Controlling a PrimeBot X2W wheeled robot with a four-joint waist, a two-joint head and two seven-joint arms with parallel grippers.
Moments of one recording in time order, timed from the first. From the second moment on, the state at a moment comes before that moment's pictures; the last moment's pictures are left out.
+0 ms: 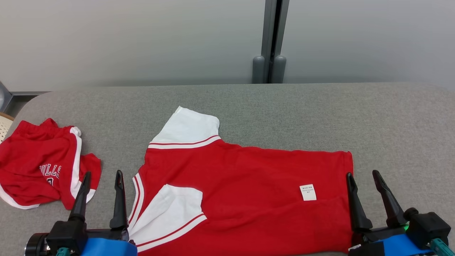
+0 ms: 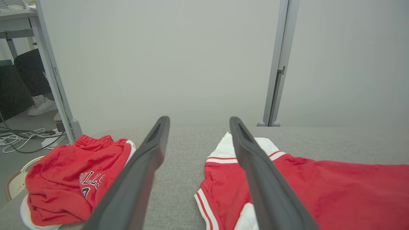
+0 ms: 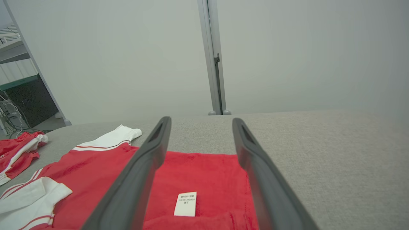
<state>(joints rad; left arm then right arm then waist) 0.03 0.07 0.04 0.12 -0.09 -0.12 -0.26 0.03 -0.05 0.01 0.09 0.20 0.13 -0.26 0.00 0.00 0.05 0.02</state>
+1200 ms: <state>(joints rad) 0.03 0.09 0.04 0.17 -0.10 -0.13 -0.26 0.07 -0.05 0.02 0.11 0.18 0.13 -0.26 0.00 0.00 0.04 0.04</state>
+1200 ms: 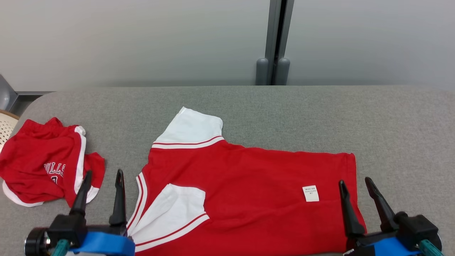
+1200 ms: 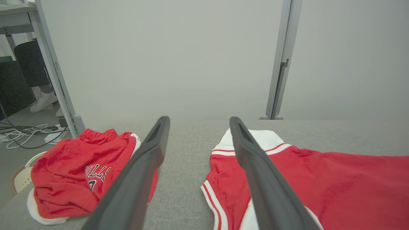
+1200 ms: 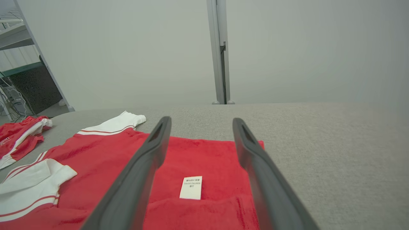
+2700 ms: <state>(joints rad) -1.00 0.61 -0.85 0.76 -0.97 -0.13 0.10 -0.56 -0.16 0.19 0.27 0.18 0.13 -0.01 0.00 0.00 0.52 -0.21</state>
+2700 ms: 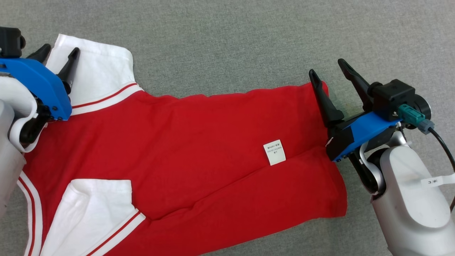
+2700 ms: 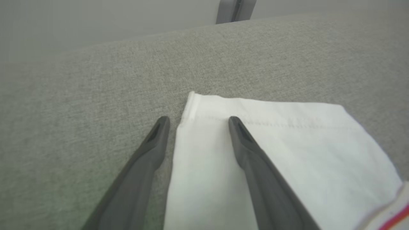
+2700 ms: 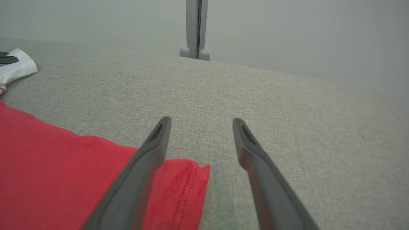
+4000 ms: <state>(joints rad) -1.13 0.60 -1.15 0.76 -1.12 -0.13 -0.14 -0.59 -0.17 0.18 0.35 0.25 0.13 0.24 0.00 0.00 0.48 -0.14</state>
